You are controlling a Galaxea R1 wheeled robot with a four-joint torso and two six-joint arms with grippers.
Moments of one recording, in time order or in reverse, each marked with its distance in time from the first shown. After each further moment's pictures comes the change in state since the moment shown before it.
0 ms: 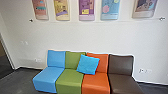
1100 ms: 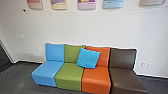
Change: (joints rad) left arm -0.131 -0.163 0.190 -0.152 0.074 -0.003; right arm 0.053 -0.448 0.510 0.003 0.018 0.056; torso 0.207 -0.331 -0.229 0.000
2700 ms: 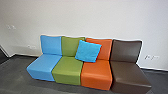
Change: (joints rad) left arm -0.300 -0.025 0.006 -0.146 0.226 0.000; right arm 0.075 -0.308 0.321 0.002 0.019 0.067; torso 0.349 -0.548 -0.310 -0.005
